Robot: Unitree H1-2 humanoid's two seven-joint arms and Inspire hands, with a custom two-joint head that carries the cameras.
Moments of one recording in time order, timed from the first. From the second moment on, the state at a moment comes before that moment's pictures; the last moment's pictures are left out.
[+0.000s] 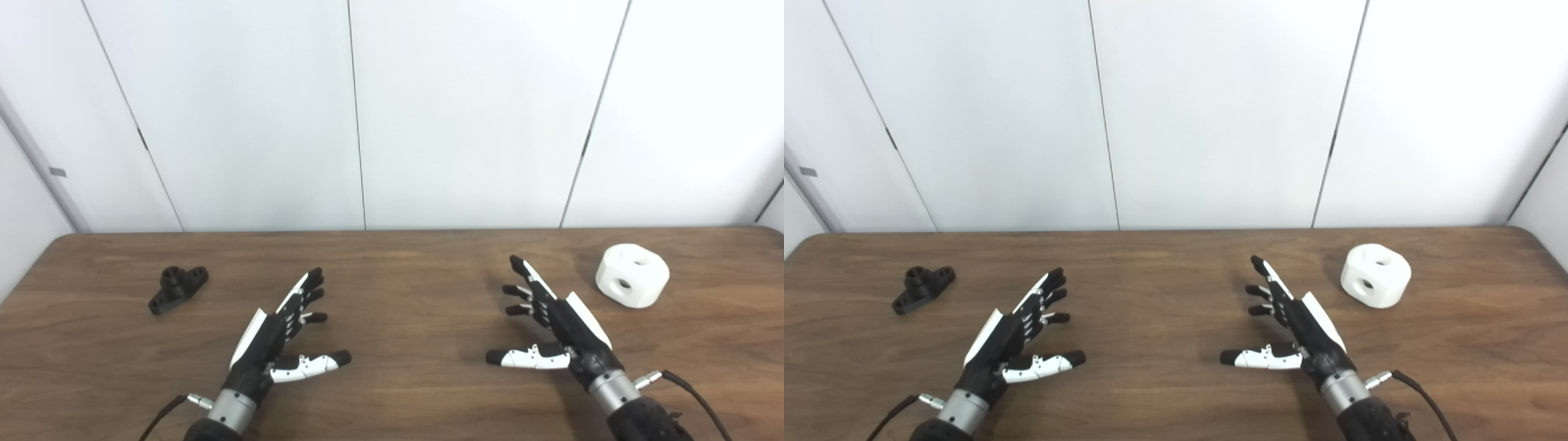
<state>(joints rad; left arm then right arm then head) -0.16 0.21 -0.03 0.14 0.03 -0.22 -0.20 -0.20 -0.23 0.08 0.03 -0.16 -0.04 0.17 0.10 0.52</state>
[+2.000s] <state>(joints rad) -0.20 0.35 0.05 -0.02 0.15 -0.08 -0.15 -0.19 -0.31 0.03 0.01 -0.11 0.01 0.21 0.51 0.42</state>
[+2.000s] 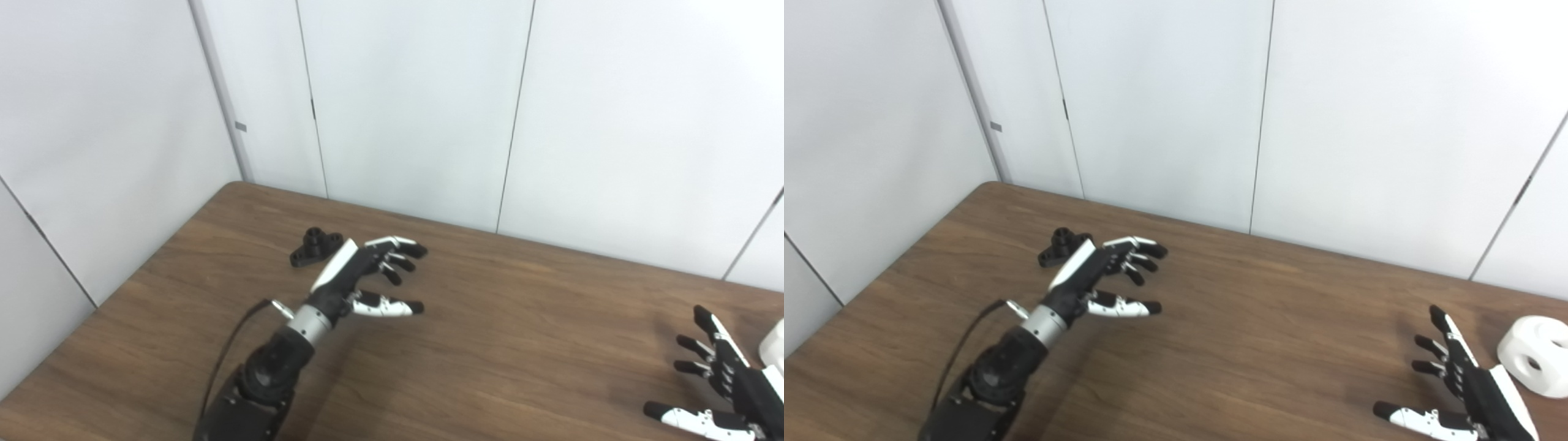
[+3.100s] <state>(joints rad) -0.25 0.51 0.21 -0.04 0.47 0.08 0.03 -0.20 -0.31 0.02 0.01 -0.10 0.01 0.21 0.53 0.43</state>
